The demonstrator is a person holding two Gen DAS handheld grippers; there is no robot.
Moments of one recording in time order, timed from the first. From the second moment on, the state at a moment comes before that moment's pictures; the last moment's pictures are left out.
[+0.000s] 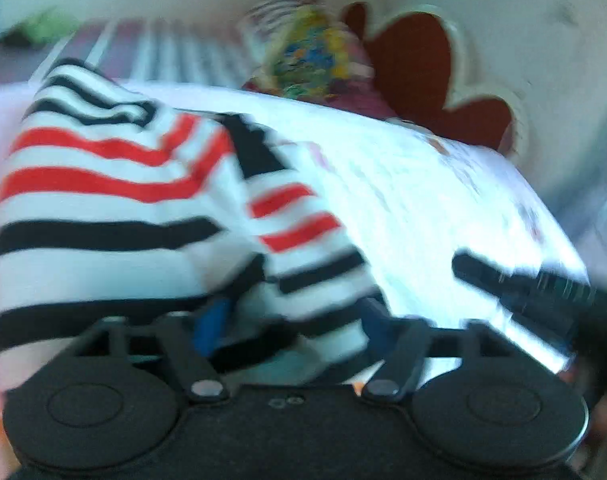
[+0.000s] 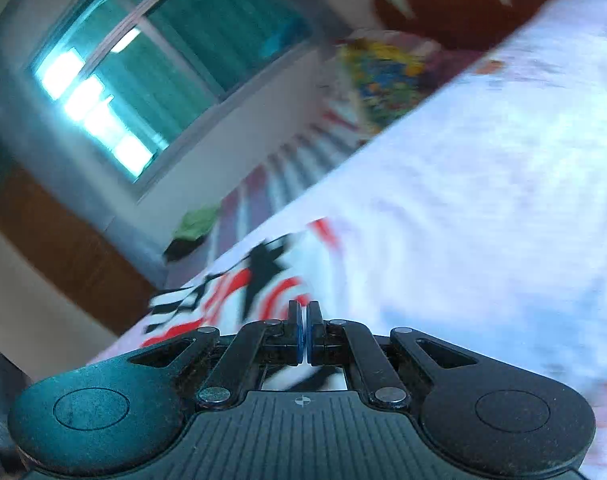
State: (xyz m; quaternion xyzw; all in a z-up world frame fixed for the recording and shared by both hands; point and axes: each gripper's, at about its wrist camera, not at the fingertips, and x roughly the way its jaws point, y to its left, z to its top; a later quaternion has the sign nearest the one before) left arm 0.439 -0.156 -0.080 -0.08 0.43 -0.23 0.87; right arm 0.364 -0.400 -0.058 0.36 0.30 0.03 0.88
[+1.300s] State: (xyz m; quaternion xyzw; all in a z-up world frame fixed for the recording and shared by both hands) left arm 0.448 0.034 -0.104 -0.21 0.37 -0.08 0.90; right arm 0.464 -0.244 -0.068 0.10 0.37 0.23 0.89
